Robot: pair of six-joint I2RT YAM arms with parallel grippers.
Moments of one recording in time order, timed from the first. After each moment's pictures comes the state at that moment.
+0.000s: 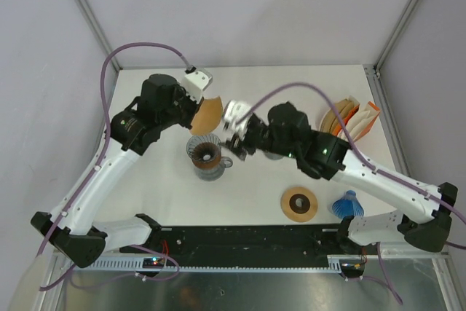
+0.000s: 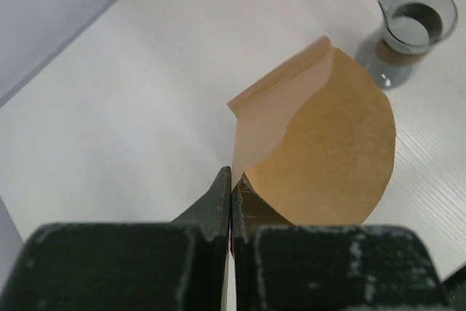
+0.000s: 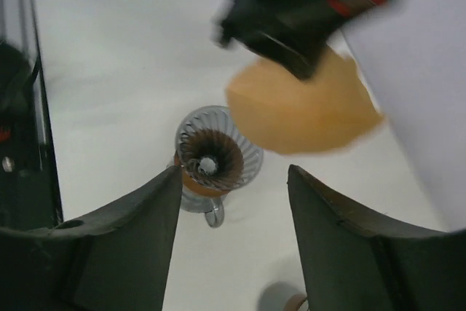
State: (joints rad) left arm -0.54 1.18 1.41 -0.73 -0.03 0.23; right arm 1.02 1.27 1.37 -0.32 -0.08 -0.23
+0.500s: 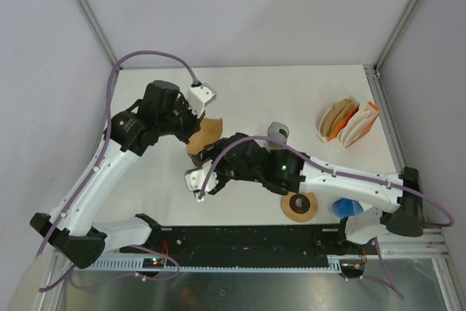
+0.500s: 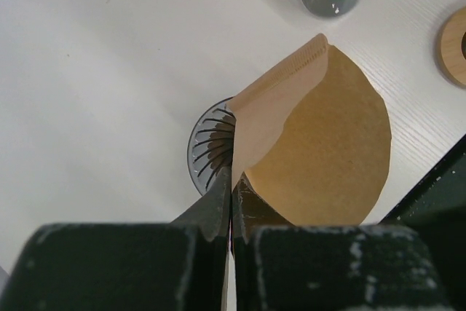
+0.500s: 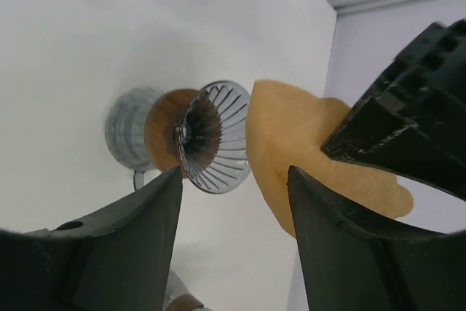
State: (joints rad) left arm -0.54 1.18 1.42 -0.94 0.13 0.26; right arm 1.28 1.43 1.37 -0.39 0.04 -0.96
